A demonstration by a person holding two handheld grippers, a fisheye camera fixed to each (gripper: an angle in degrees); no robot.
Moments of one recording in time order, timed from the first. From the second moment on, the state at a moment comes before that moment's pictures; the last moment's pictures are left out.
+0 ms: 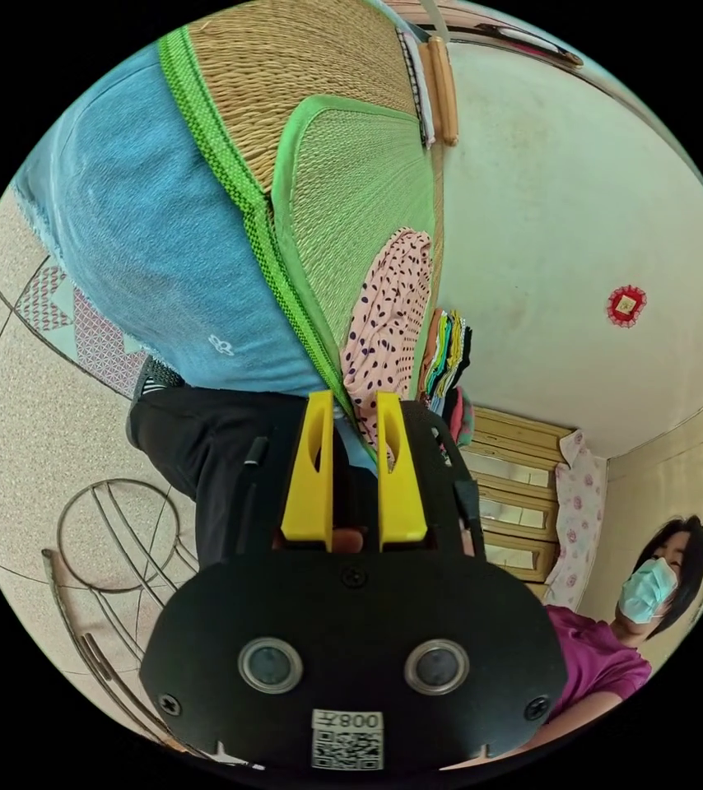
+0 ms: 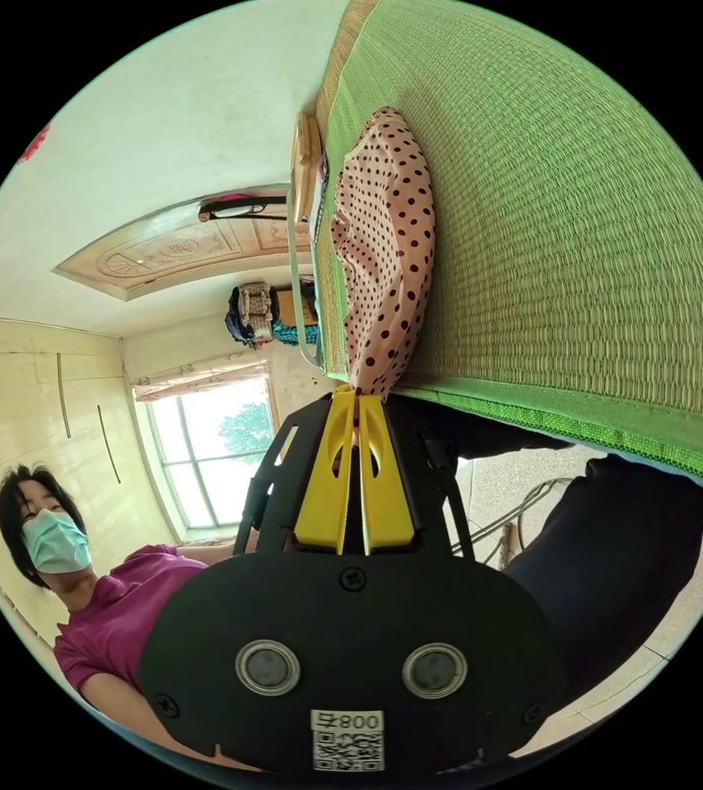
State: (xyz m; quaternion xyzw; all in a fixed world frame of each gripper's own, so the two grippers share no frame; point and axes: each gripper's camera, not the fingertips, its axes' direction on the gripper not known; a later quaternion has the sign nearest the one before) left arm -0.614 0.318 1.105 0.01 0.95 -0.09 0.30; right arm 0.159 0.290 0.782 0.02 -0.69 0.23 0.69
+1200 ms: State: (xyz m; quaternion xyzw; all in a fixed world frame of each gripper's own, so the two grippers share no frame) left arm -0.667 0.405 1.112 0.00 0.96 -0.07 0.26; right arm 0.127 0.313 0.811 -0.03 -0.65 0.28 0.70
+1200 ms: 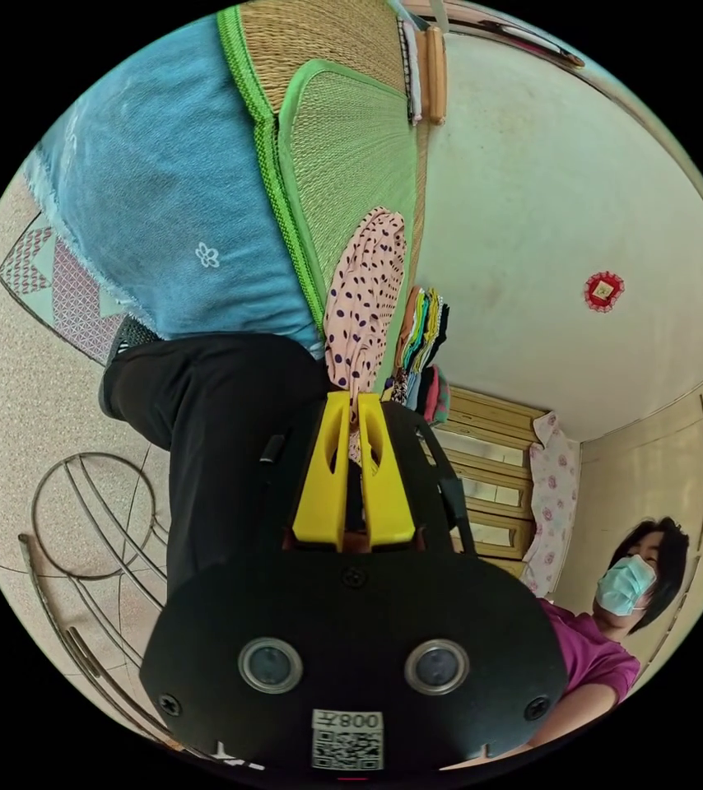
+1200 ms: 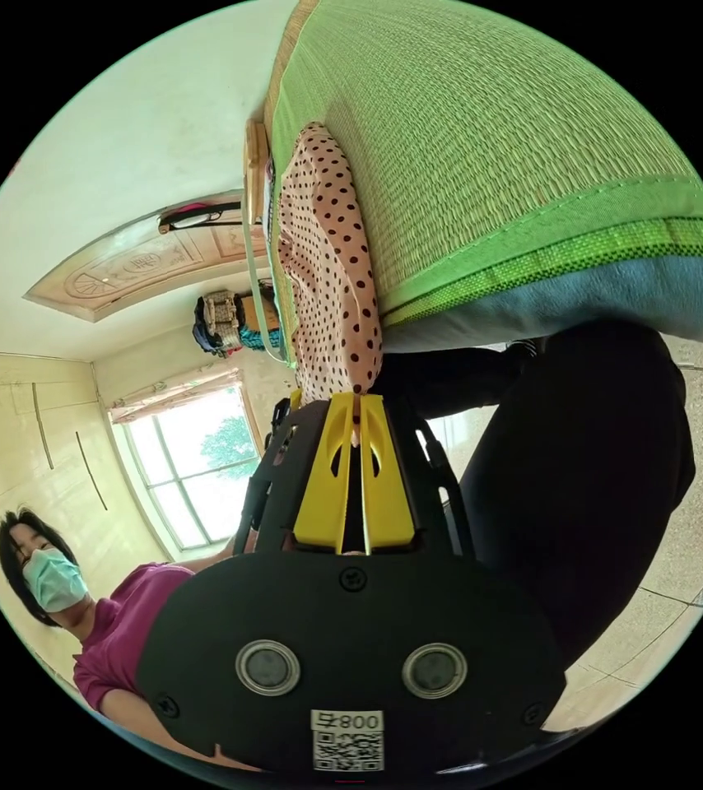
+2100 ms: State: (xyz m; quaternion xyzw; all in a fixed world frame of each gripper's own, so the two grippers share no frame) left arm -0.672 0.429 1.032 0.04 0.94 -0.01 0.34; right arm 0.093 0.282 0.806 -0.08 -0.62 0.24 0.74
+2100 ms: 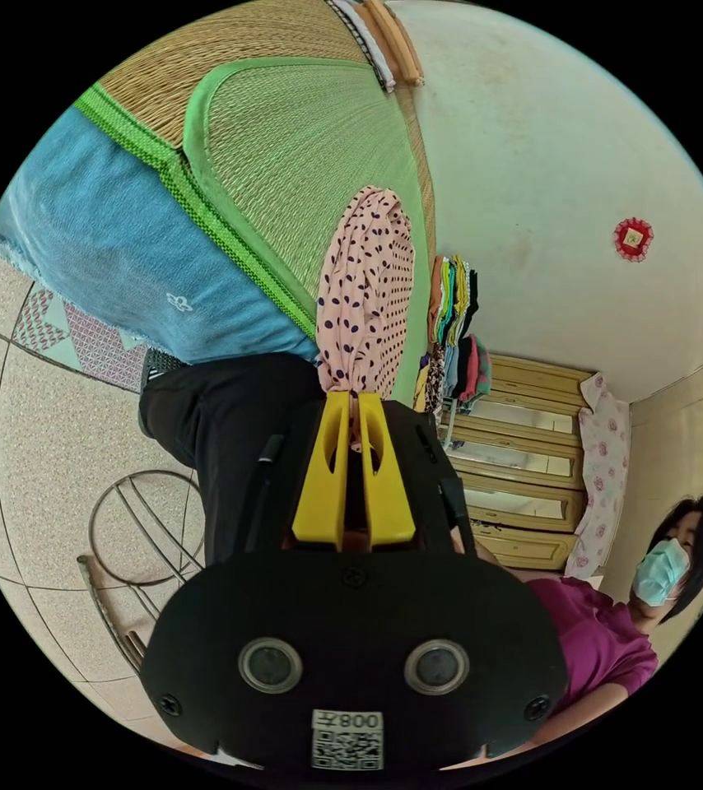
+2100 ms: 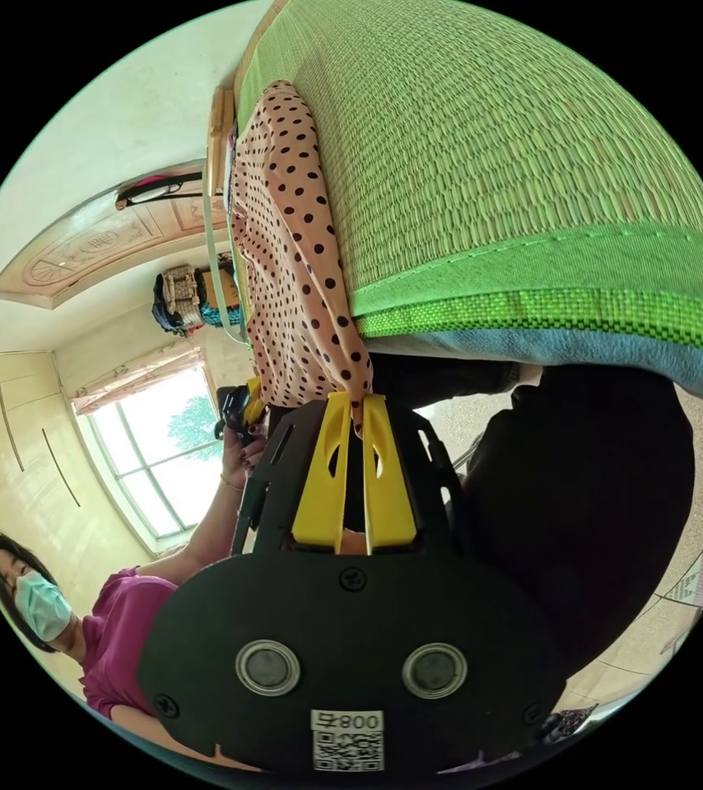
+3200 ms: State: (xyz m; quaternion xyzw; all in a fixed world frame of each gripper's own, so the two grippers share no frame) left arm -0.668 0.499 0.901 0.14 0.97 0.03 0.21; right arm 0.101 0.456 0.592 0.11 -0.76 0.16 0.62
